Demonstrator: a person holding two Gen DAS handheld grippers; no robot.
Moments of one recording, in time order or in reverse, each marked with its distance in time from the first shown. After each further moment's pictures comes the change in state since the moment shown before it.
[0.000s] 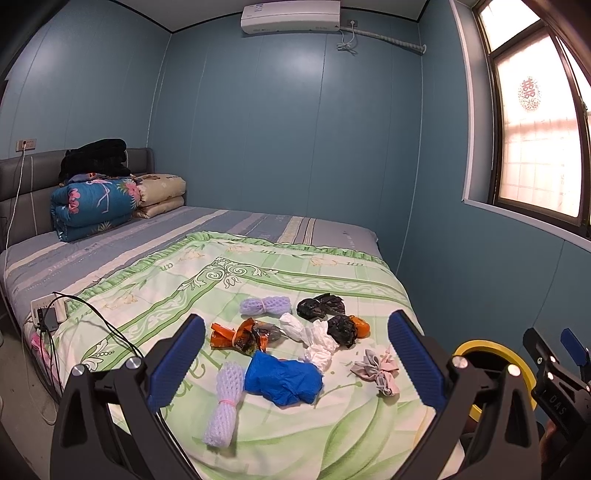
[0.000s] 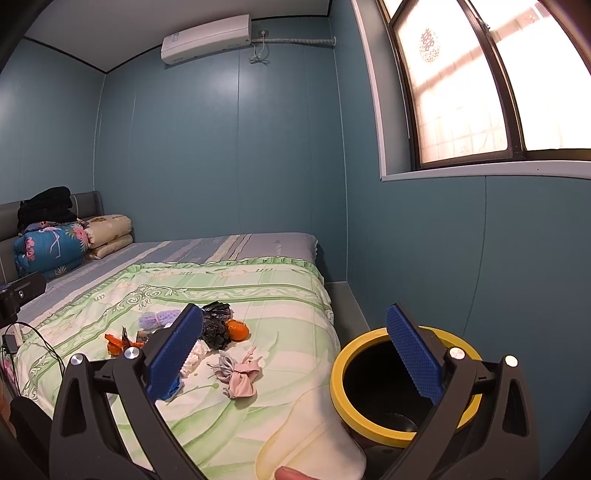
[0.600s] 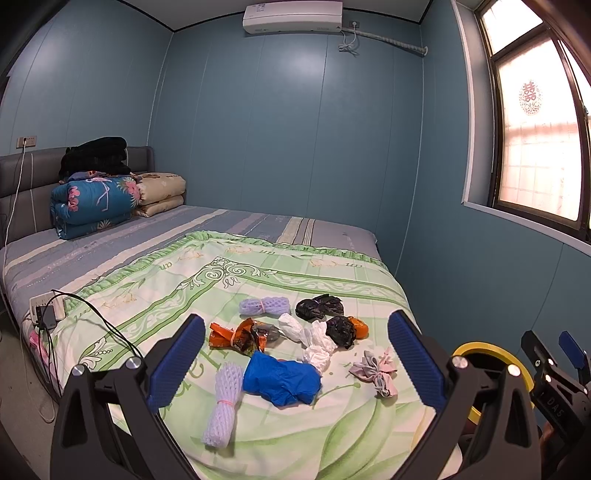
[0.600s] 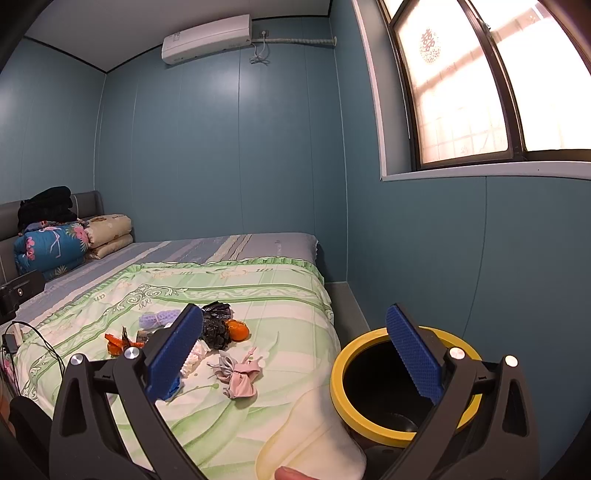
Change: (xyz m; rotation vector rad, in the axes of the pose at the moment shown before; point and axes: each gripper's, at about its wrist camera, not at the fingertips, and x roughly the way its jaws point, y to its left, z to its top) left arm -0.001 0.005 0.005 -0.010 0.002 -0.009; right arm 0.001 0.000 0.000 -0.003 0.000 0.001
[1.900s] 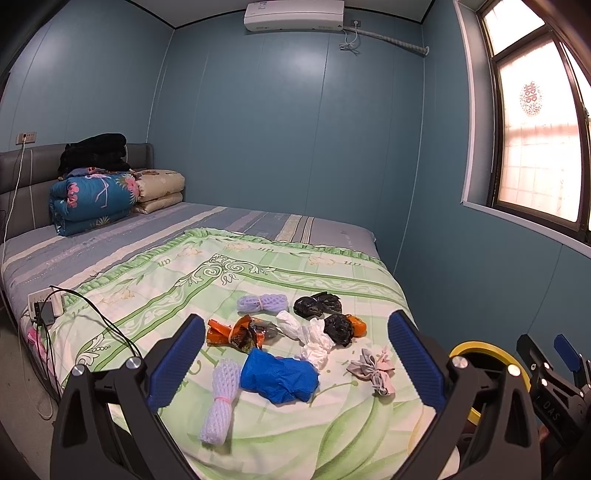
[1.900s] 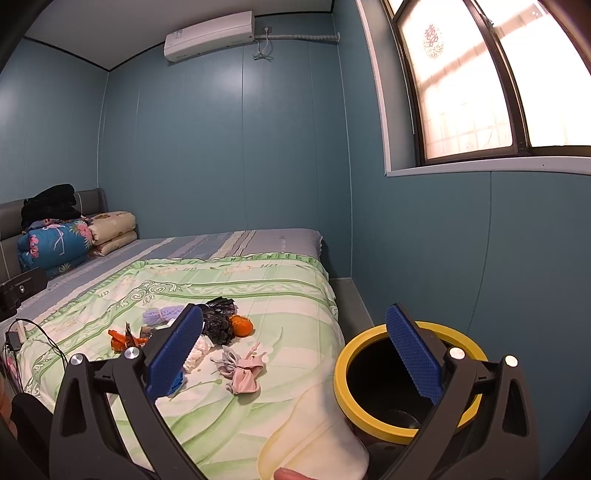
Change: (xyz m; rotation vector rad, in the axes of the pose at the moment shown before) left arm 0.001 0.003 -0.002 -0.013 0.007 -0.004; right arm 0.004 0.000 -0.004 0.002 0.017 0.017
